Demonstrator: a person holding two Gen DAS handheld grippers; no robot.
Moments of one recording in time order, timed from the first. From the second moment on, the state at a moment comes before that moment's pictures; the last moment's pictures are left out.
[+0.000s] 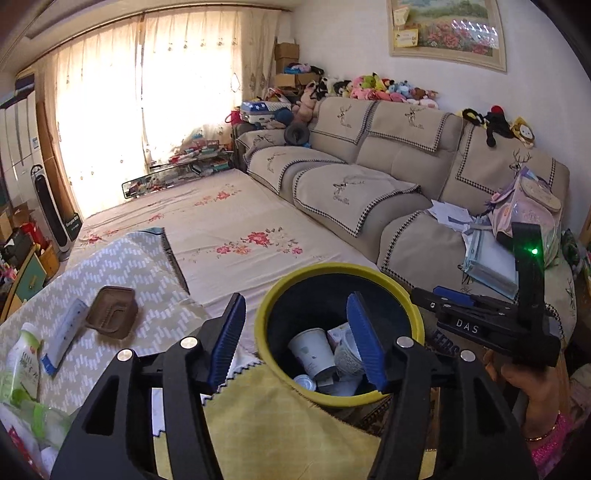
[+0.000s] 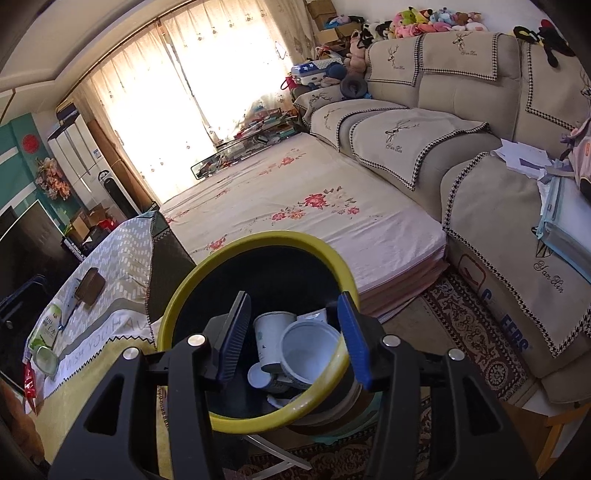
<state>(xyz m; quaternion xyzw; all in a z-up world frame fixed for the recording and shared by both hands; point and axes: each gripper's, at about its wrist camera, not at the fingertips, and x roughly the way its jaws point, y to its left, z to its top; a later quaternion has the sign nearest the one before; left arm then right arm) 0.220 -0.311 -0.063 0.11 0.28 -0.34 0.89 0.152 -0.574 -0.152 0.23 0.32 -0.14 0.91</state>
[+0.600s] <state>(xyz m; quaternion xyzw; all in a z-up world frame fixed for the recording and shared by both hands) 0.227 -0.026 -0.014 0.02 0.21 -0.12 0.97 0.223 -0.380 -0.117 0.10 0.37 0.06 0.92</state>
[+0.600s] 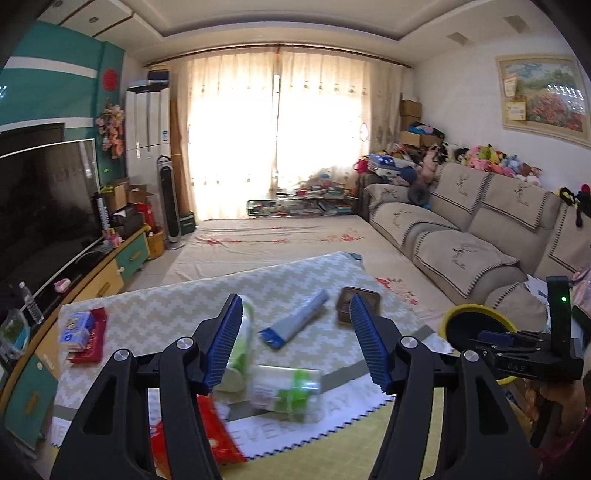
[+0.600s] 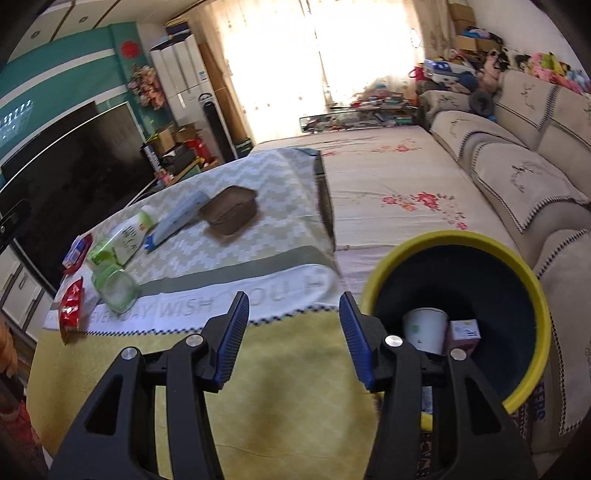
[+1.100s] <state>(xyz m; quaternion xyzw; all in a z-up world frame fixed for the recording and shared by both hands) 0.238 0.161 -0.040 -0.08 0.17 0.06 0.98 0.230 -0.171 -0.118 0.00 0.40 0.28 0.87</state>
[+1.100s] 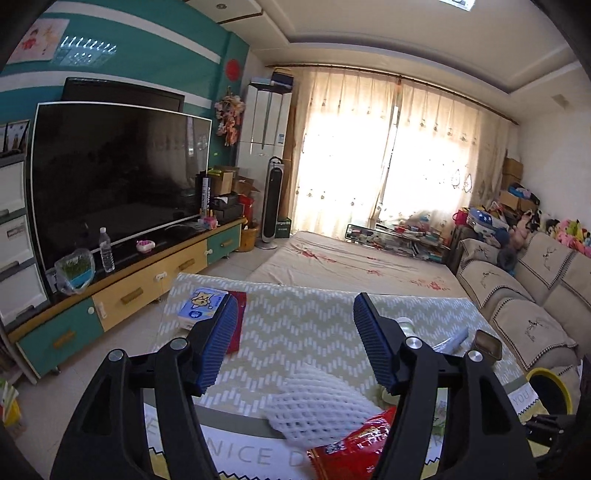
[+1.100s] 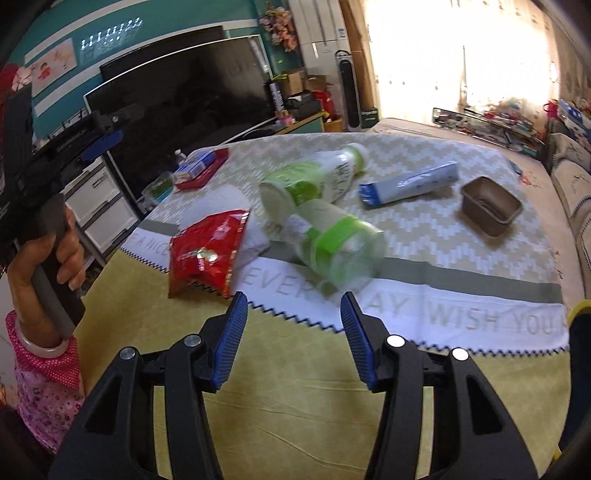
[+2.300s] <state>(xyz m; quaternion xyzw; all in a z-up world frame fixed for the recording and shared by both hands) 0.234 0.165 -0.064 -0.09 0.17 0.13 0.97 0.278 -0.093 -0.096 -0.06 0.37 0.33 0.87</state>
